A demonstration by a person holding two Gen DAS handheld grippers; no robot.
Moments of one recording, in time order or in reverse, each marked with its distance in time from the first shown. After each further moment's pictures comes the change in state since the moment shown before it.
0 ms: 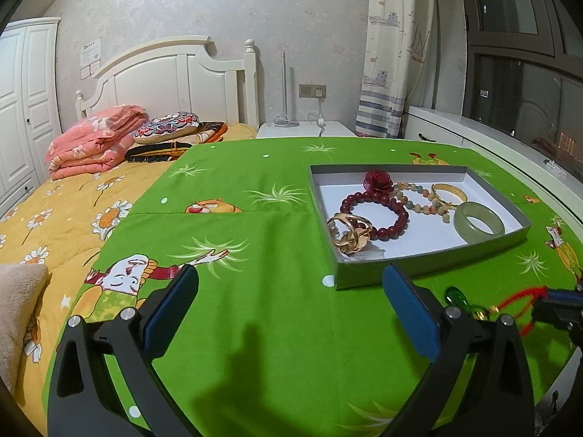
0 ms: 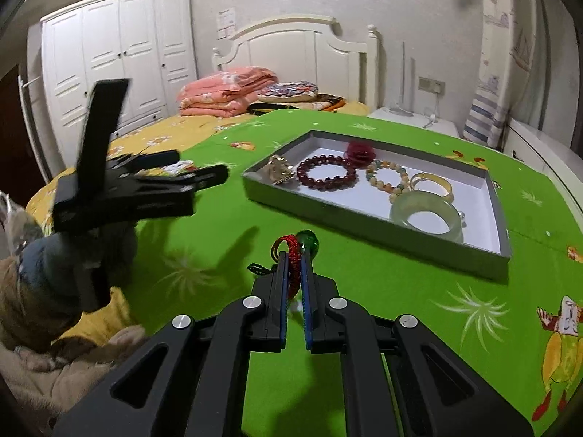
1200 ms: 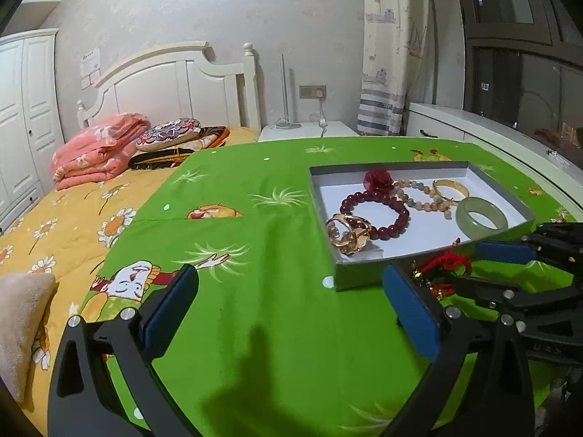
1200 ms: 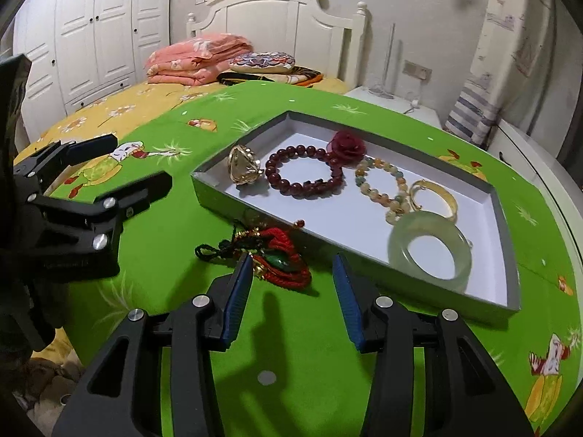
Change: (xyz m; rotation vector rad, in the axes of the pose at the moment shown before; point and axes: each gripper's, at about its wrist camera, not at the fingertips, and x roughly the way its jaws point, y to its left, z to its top) left arm -0.001 -0.007 0.001 0.033 -0.011 0.027; right arm 0.075 0.001 0.037 -0.039 0.132 -0.148
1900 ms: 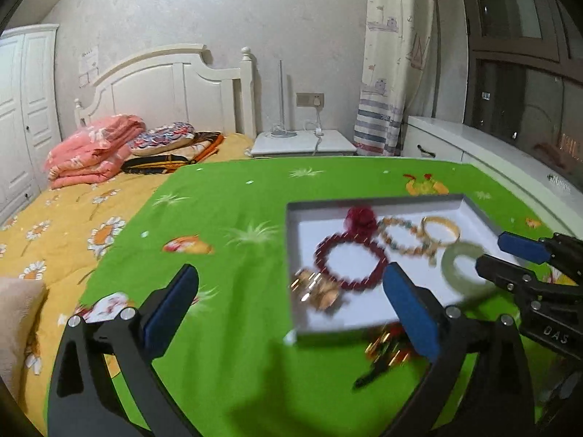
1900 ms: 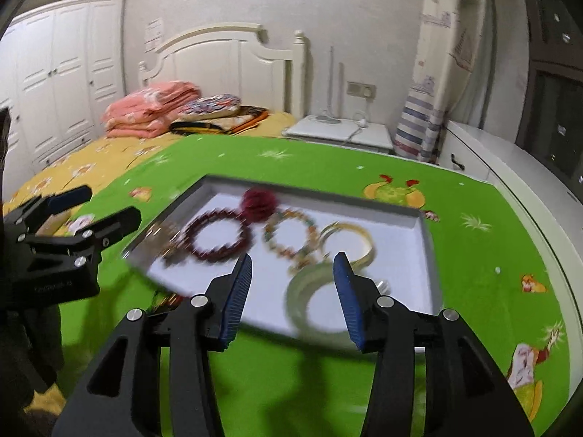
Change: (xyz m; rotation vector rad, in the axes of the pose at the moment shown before) left arm 0.013 -0.020 0.039 -0.025 -0.014 -0.003; right arm -0.026 -0.057 0.014 0.143 -0.141 -0.117
